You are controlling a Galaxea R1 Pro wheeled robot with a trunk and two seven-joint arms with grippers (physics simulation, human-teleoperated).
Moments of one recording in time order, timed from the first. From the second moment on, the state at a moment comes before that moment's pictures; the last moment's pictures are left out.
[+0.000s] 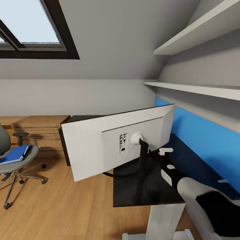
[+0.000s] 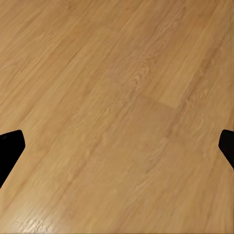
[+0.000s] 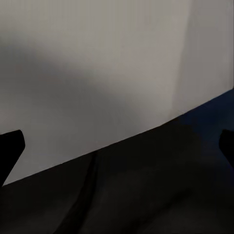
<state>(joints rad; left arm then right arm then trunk) -0.10 -0.01 -0.35 -0.45 0.60 -0.43 0.54 -0.99 -0.04 0.31 -0.11 -0.30 -0.37 -0.03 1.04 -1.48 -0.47</state>
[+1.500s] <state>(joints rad) -0.10 -0.01 -0.35 -0.45 0.60 -0.43 0.54 -0.99 -0.04 0.31 -0.11 -0.30 -0.37 -0.03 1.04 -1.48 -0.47</state>
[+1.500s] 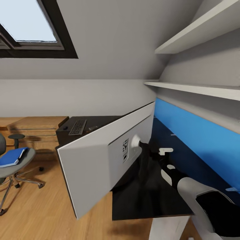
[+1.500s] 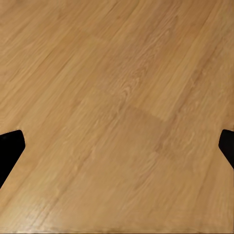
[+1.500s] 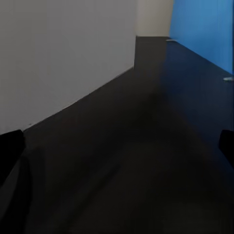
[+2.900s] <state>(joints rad) -0.10 -0.01 -0.35 -0.45 0.59 -0.43 0.54 -0.70 -0.08 0.37 -0.81 -0.42 -0.05 -0.31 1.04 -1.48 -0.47</state>
